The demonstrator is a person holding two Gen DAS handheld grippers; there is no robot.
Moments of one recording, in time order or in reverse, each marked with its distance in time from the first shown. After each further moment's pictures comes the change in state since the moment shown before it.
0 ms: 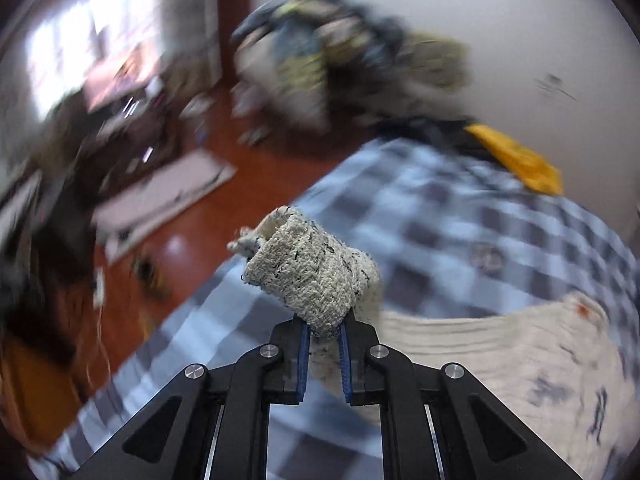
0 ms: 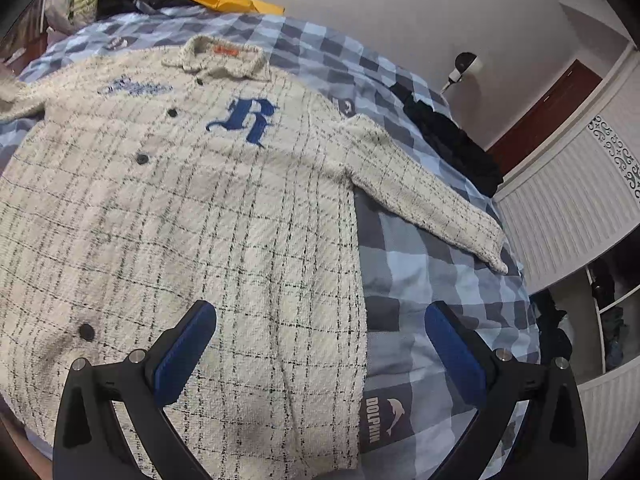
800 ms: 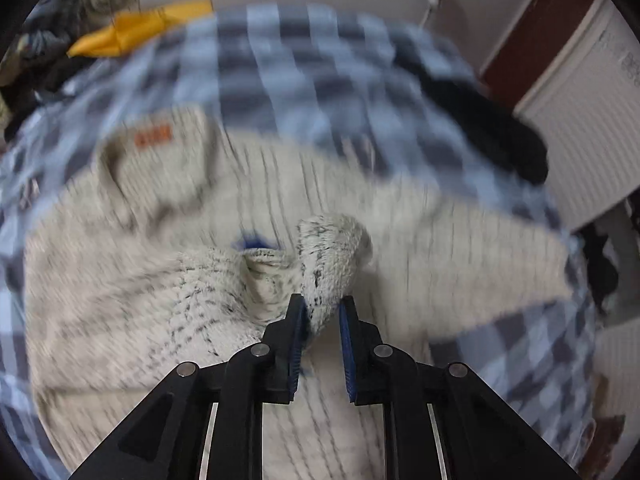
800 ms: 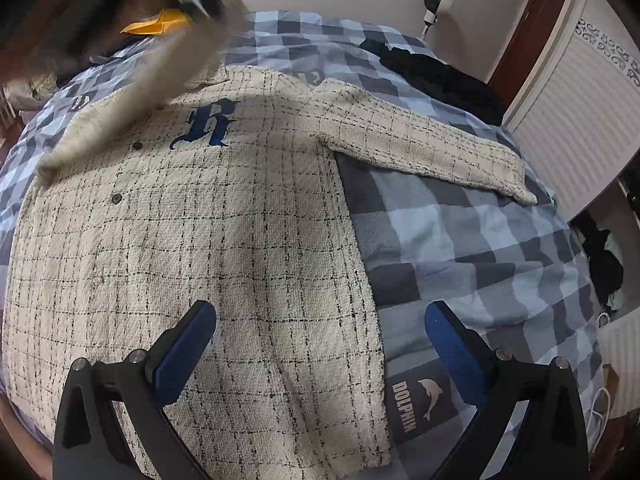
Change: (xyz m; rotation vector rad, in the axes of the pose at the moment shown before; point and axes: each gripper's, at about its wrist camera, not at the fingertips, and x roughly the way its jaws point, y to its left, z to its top) left arm -0.045 -0.559 -0.230 0.562 0.445 -0.537; right arm 0.031 -0.048 -0.012 0.271 0.082 0.150
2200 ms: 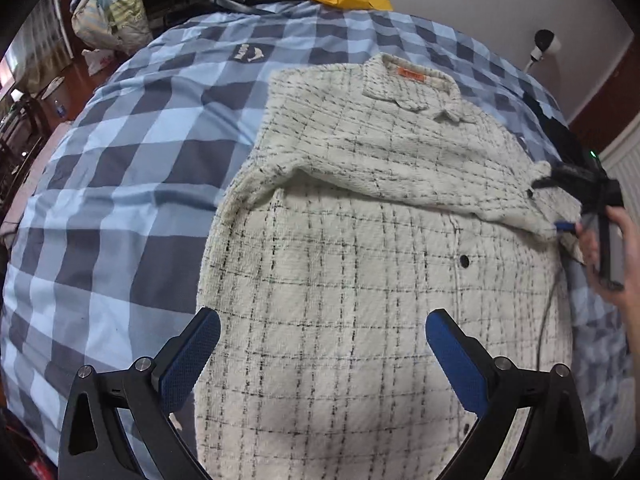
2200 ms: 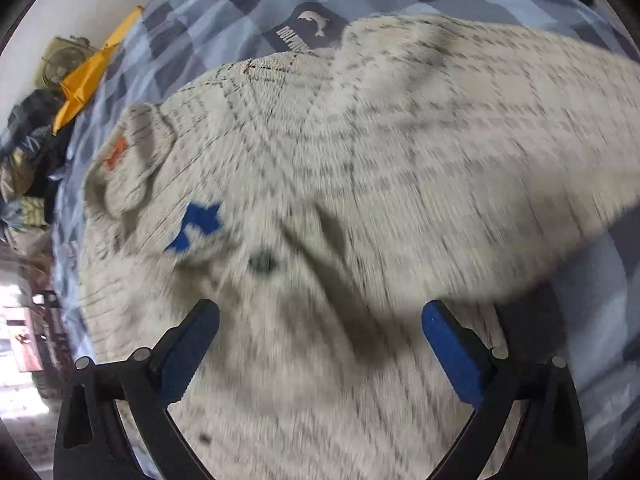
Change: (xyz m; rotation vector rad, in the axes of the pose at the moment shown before) left arm -0.111 0.226 -0.212 -0.292 -0.081 0.178; right arm 0.225 0.016 0.206 0.422 0.416 0.350
